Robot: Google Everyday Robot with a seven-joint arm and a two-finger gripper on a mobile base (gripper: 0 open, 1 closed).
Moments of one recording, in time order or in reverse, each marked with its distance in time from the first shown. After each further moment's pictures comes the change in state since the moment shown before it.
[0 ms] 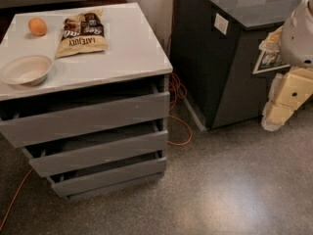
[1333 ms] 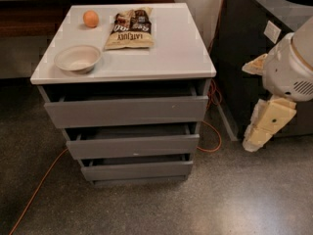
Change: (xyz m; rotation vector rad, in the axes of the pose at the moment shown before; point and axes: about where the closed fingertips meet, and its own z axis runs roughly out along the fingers) arm -0.012 0.024 0.042 -0.029 -0.115 -0.015
